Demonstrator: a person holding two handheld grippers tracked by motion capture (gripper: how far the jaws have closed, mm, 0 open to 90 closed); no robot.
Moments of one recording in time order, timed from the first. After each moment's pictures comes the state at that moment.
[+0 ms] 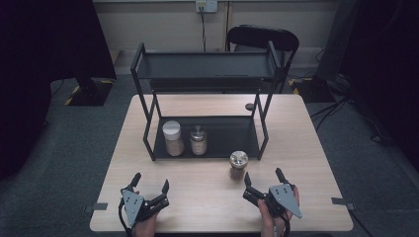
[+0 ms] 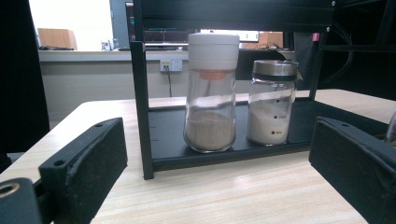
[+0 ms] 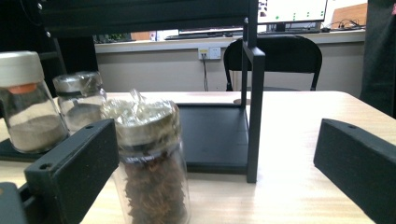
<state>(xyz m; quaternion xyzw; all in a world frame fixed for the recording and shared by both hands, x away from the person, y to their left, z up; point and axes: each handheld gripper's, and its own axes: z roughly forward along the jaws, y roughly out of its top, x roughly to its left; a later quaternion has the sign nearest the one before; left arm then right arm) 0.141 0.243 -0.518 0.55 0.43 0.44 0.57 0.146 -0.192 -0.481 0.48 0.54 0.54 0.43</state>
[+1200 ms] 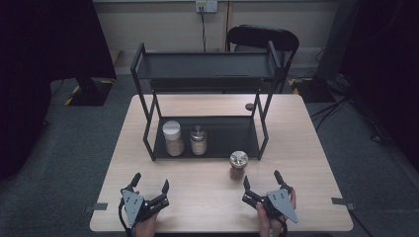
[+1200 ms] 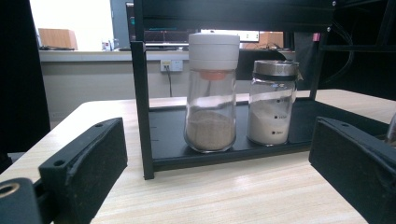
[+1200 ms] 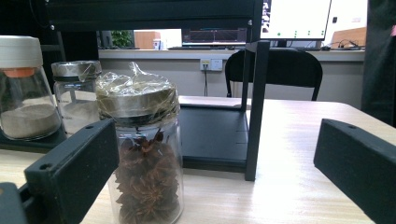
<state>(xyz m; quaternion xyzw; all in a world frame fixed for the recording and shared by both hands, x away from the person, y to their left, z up) 0.141 0.243 -0.518 0.55 0.43 0.44 0.57 0.148 -0.194 -0.516 0.45 0.54 0.55 0.46</state>
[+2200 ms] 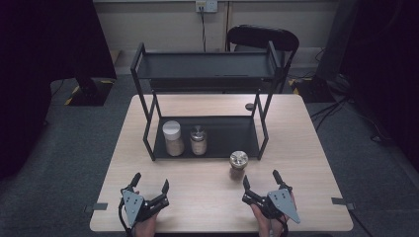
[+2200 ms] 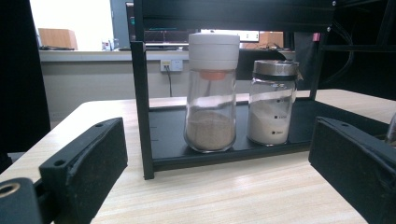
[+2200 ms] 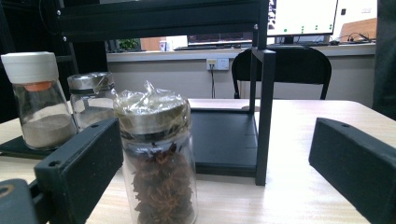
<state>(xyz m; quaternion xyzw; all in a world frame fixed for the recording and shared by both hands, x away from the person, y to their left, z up) 0.141 0.243 -0.518 0.55 0.43 0.44 0.57 0.144 -0.195 -0.500 0.45 0.54 0.56 0.44</state>
